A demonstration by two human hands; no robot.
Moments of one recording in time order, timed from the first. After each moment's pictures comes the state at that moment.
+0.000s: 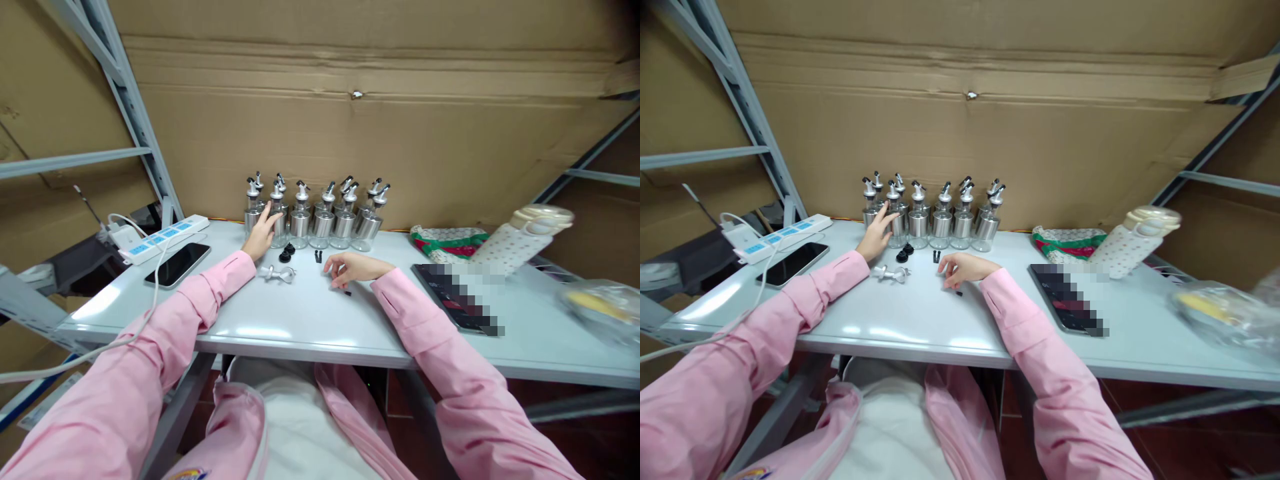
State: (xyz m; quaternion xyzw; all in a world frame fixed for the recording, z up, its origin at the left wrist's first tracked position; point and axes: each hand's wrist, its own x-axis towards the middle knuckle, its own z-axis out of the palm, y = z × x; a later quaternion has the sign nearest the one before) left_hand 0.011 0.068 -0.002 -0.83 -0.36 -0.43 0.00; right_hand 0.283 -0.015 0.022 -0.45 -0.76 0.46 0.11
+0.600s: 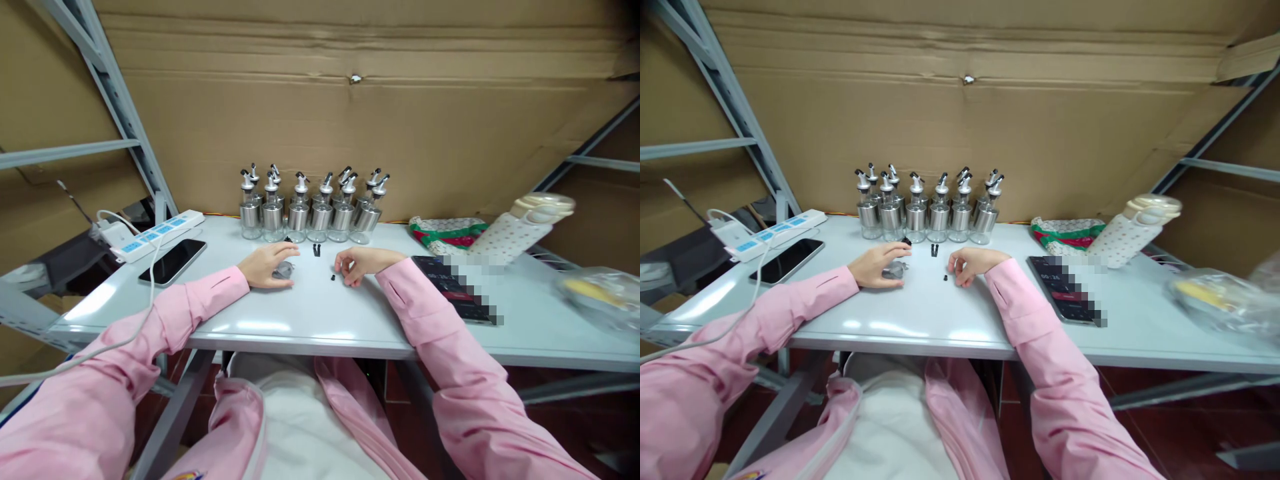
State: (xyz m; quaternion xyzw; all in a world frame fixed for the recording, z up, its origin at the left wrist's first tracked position) left_hand 0.012 -0.004 -0.002 -0.95 -0.17 -0.25 0.03; right_hand 0.301 -0.020 0.030 -0.49 -0.70 0.51 0.05
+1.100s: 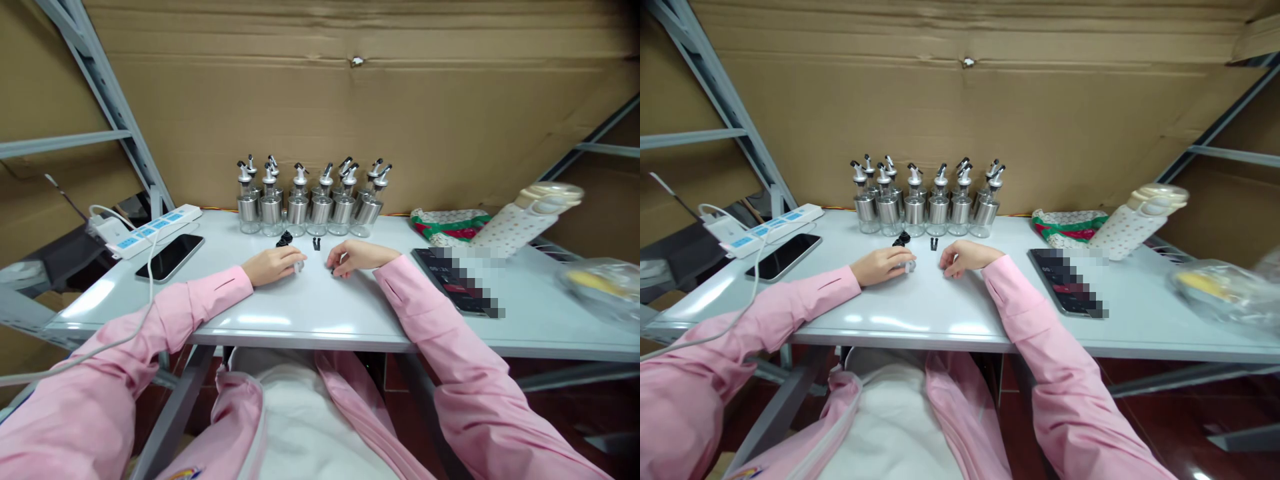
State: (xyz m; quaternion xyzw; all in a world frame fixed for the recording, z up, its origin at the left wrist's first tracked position) left_hand 0.027 -0.011 -0.014 -0.95 -0.13 -0.26 0.12; right_hand 0.284 -0.022 0.030 -0.48 -0.76 0.44 0.06
